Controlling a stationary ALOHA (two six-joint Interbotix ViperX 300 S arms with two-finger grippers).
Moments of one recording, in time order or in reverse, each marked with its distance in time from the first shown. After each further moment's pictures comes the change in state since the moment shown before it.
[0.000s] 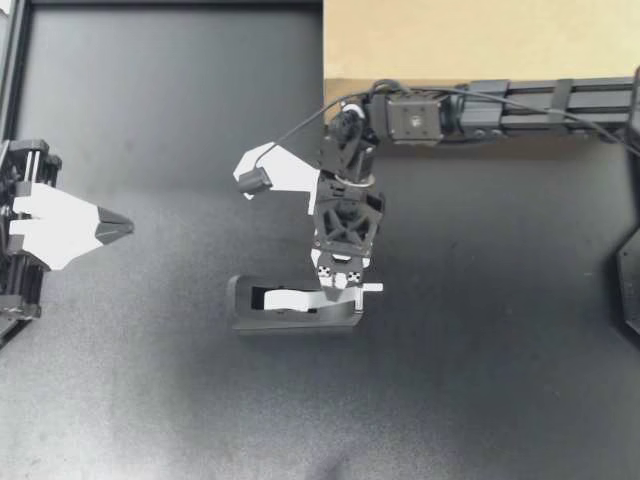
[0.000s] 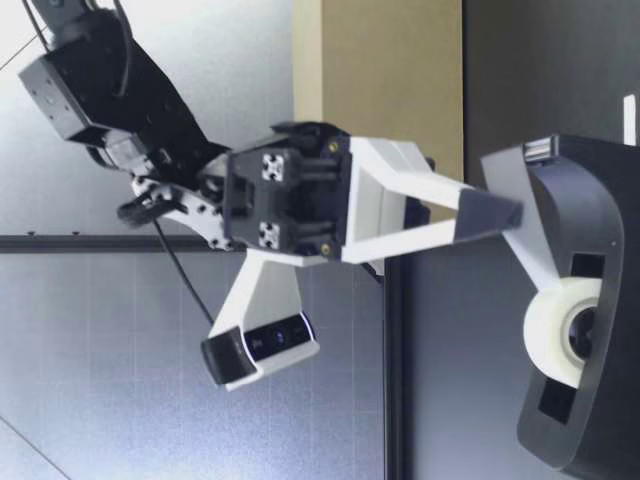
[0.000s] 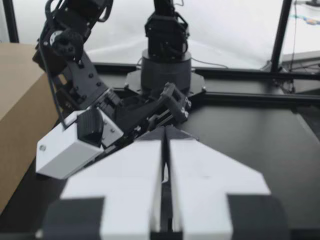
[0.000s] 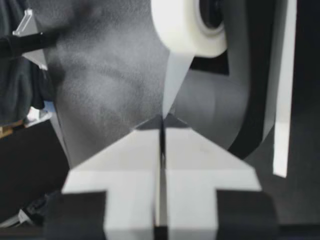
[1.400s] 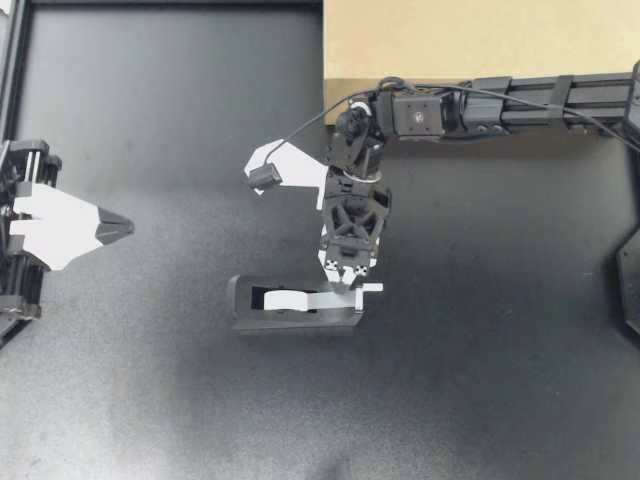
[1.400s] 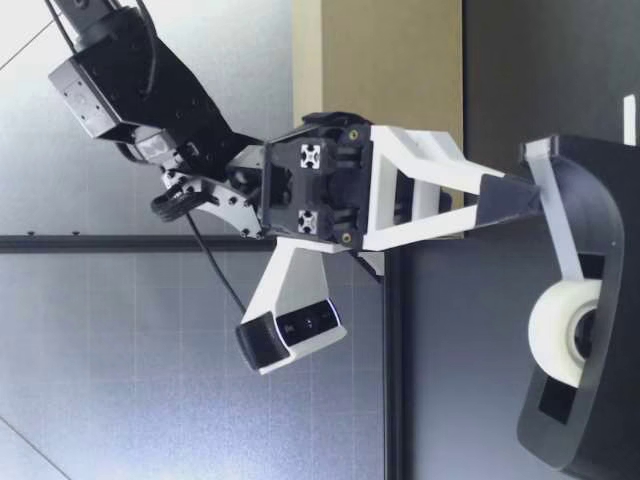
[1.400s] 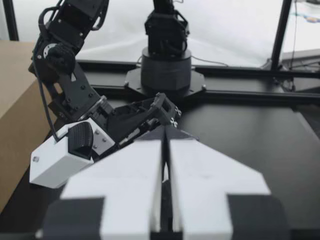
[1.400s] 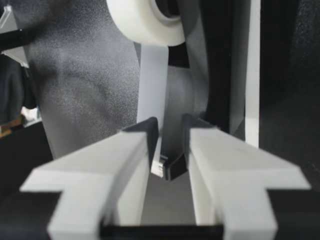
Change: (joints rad) left arm 0.000 -0.002 0.000 0.000 0.005 0.000; right arm -0.026 0.034 0.018 -0.002 -0.018 -0.041
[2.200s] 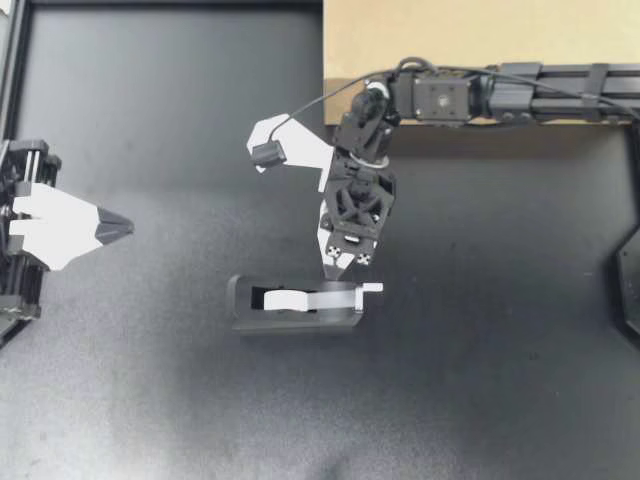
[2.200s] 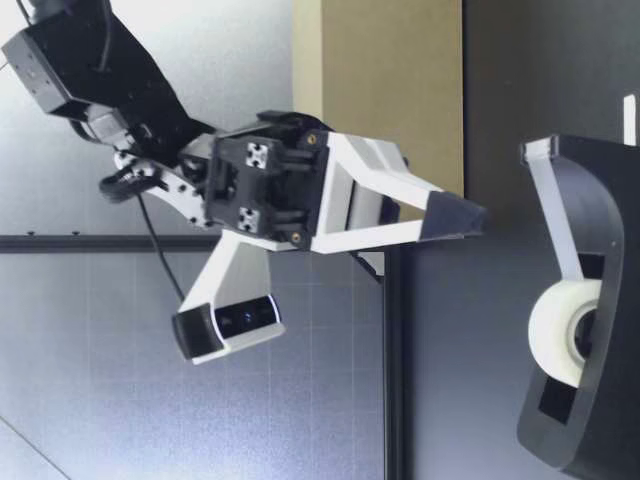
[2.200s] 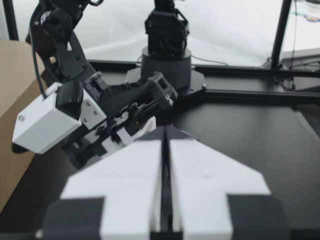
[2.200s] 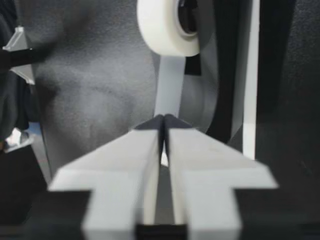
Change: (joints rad) left arm 0.000 -0.003 0.000 0.002 0.009 0.000; right arm -0.014 -0.075 0.015 0.002 -0.057 -0.018
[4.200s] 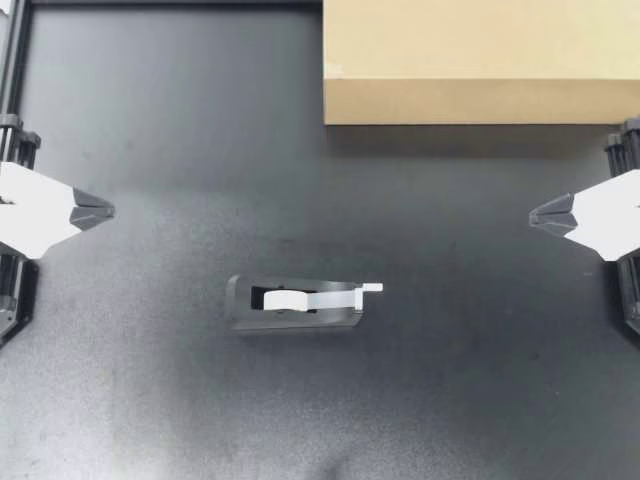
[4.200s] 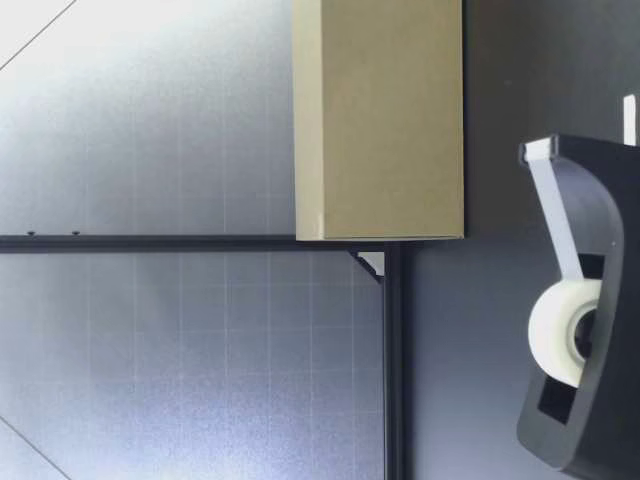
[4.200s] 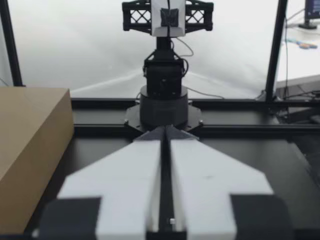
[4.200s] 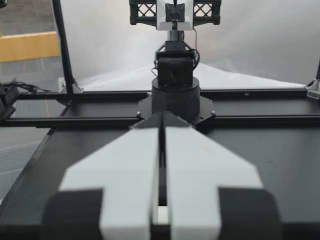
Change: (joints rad) left arm -0.012 -0.071 -0.127 0.000 0.132 0.032; right arm 0.351 -1.361 1.032 -0.802 -1.470 0.563
